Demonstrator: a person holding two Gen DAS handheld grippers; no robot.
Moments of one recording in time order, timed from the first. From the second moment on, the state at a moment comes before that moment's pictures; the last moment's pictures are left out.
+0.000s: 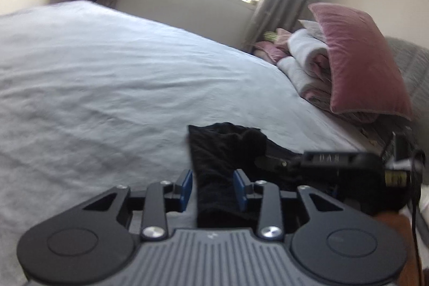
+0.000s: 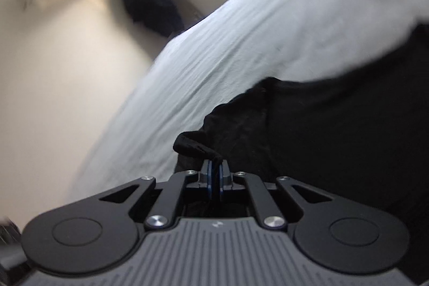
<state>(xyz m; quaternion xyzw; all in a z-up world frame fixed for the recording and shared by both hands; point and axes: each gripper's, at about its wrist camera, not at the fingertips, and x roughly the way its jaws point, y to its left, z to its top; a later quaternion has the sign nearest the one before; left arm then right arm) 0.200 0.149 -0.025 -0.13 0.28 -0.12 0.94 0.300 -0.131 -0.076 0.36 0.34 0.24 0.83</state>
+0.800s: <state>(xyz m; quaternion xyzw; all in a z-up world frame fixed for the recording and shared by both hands) 0.185 0.046 -0.026 0.13 0.25 -0.14 0.95 0.294 -0.140 -0.075 0.43 0.28 0.25 0.82</state>
